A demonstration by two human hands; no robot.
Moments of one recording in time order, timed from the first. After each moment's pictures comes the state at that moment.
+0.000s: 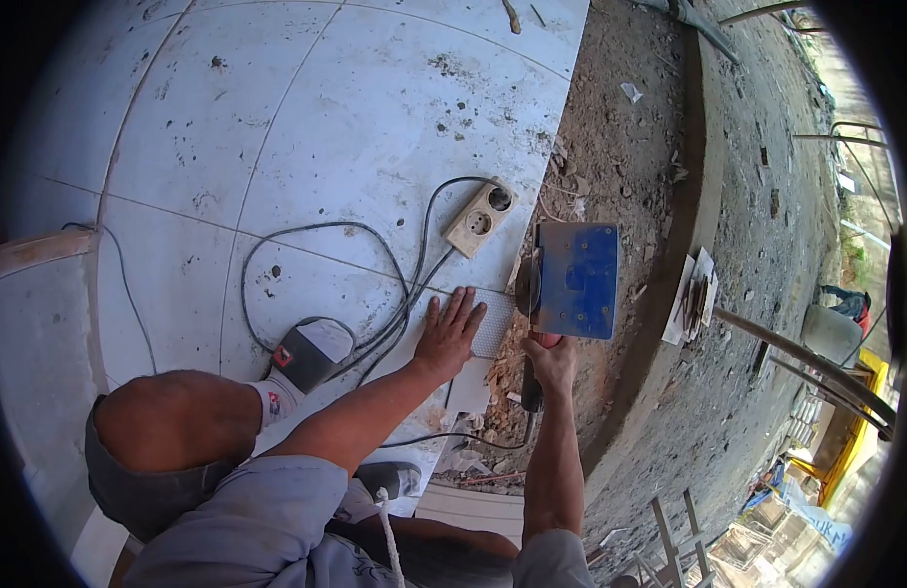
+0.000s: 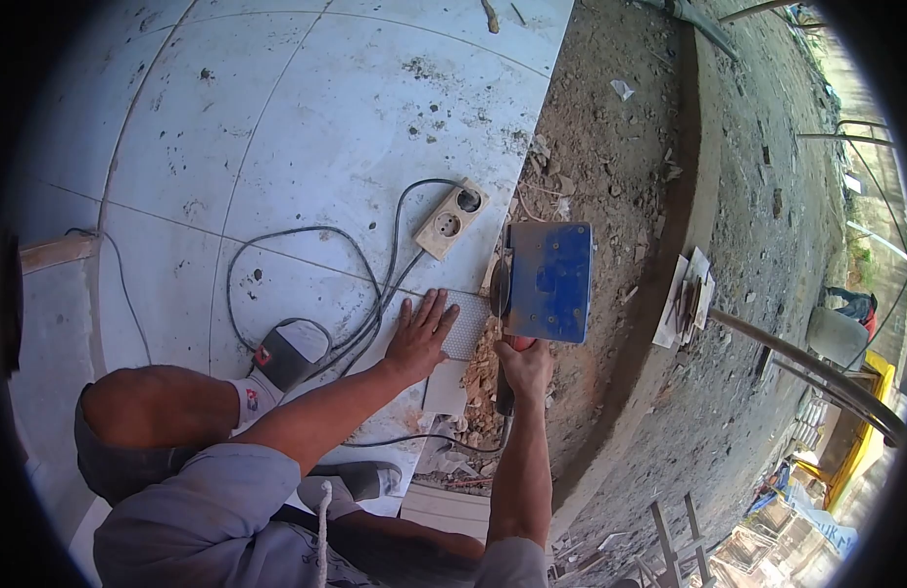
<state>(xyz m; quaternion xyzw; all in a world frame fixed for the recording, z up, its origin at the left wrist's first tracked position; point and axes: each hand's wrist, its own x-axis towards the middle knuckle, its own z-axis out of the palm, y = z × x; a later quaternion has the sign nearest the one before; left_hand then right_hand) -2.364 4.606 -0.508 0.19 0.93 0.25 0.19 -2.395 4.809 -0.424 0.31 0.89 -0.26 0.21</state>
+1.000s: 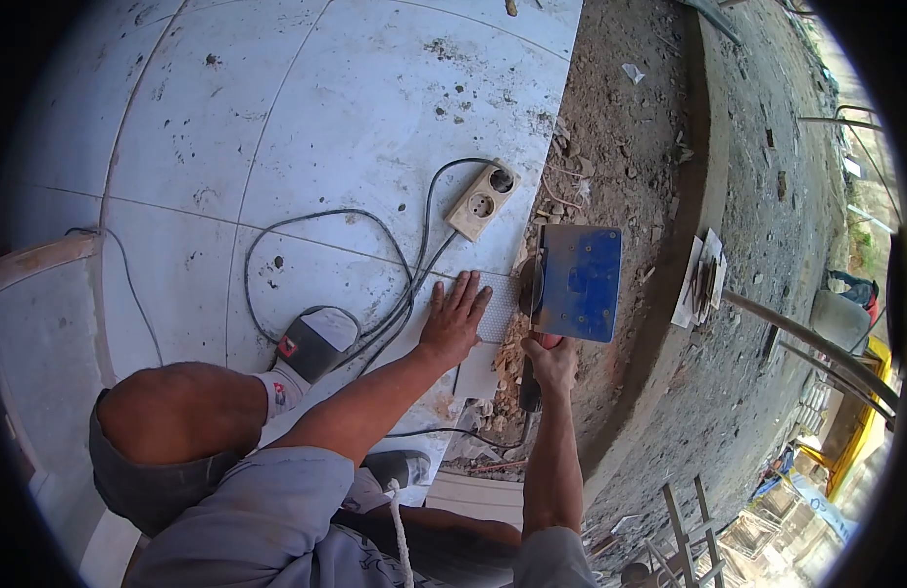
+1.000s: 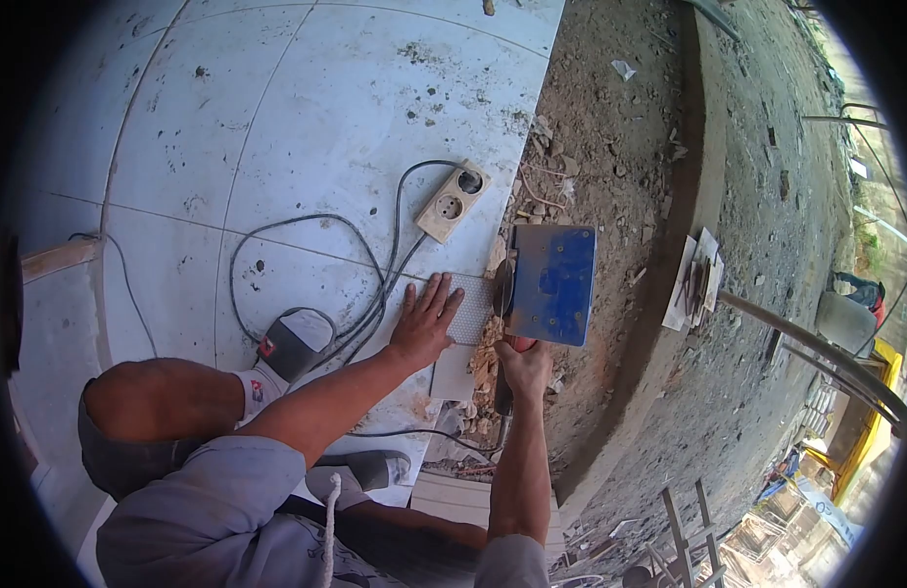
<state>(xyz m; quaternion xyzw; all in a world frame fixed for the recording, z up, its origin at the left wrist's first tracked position) -2.366 4.605 -0.505 0.19 0.93 0.25 0.21 -2.363 4.803 -0.426 0.36 0.87 -0.26 0.21</state>
